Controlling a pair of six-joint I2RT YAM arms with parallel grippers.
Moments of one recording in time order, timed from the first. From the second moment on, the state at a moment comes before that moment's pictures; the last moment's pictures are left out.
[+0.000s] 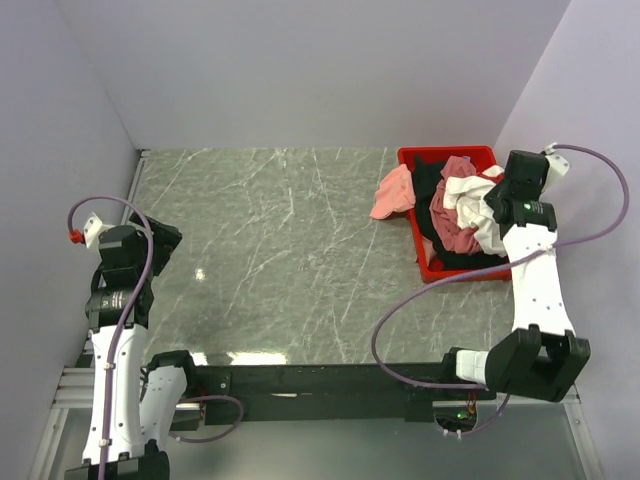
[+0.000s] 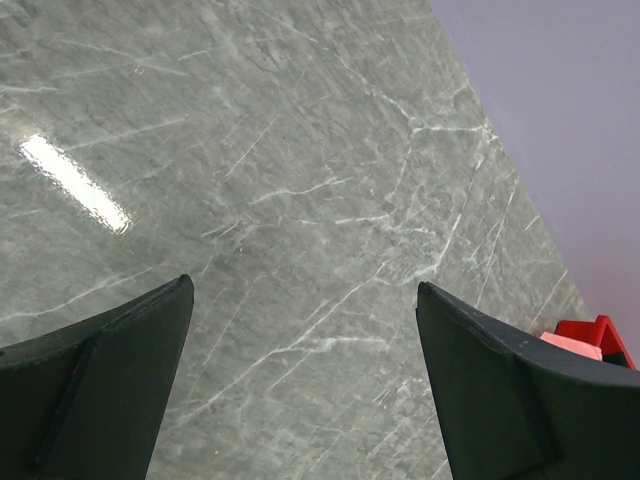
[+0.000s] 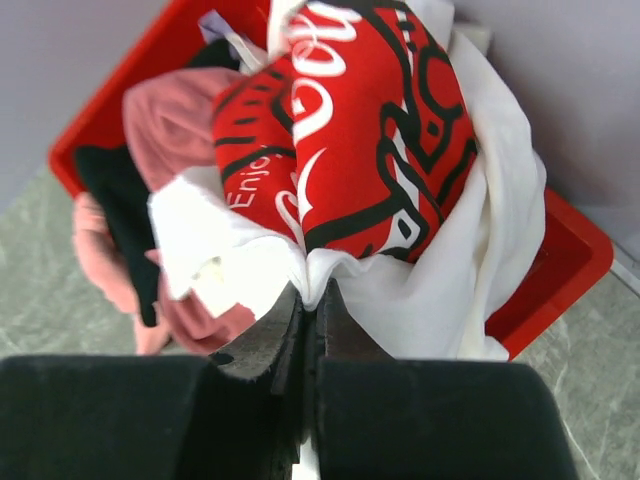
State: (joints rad) left arm 0.15 0.68 0.83 -0.66 -0.16 -0.83; right arm -0.19 1.28 1.24 -0.58 0.33 0.51
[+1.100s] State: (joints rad) left arm 0.15 0.67 0.83 -0.66 -0.14 -0.83; right arm -0.17 1.24 1.86 -0.64 -0.23 0.38
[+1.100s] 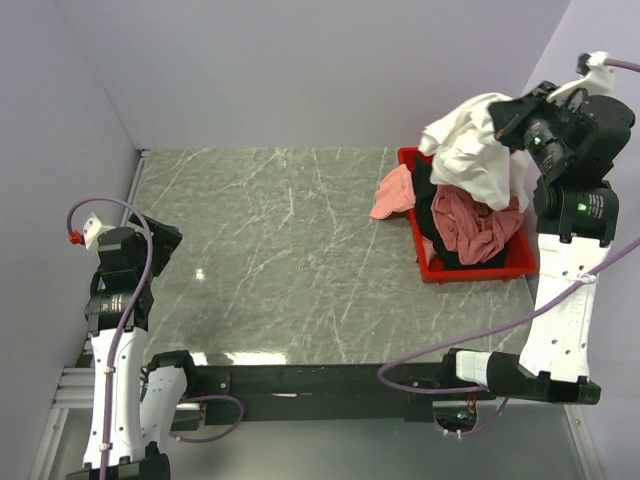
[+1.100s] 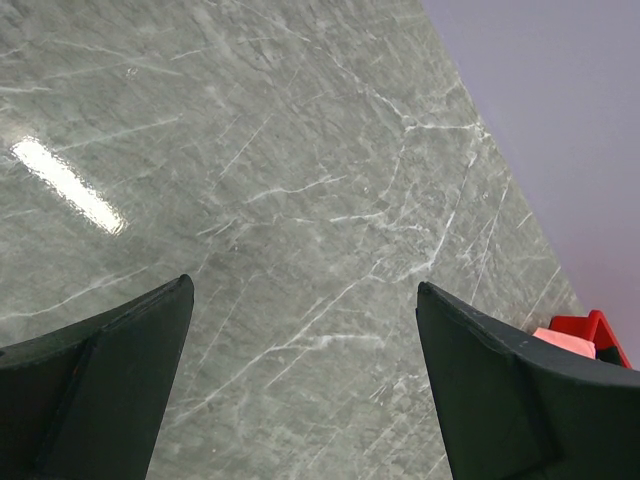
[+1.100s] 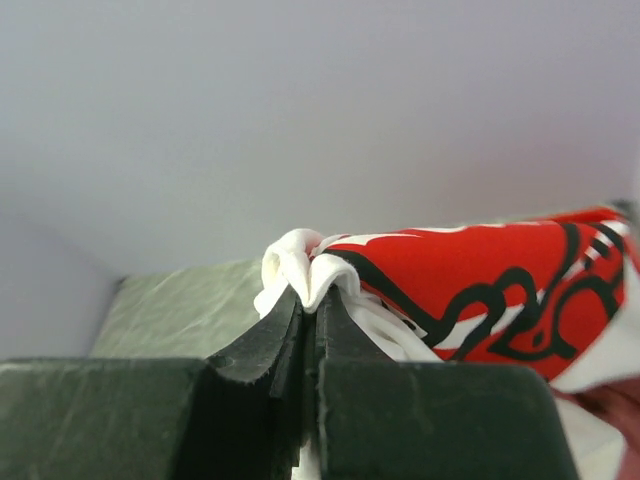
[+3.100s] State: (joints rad) left arm -0.28 1.10 0.58 -0.47 0.00 -0.95; right arm 0.57 1.25 0.65 -0.09 -0.20 0.52
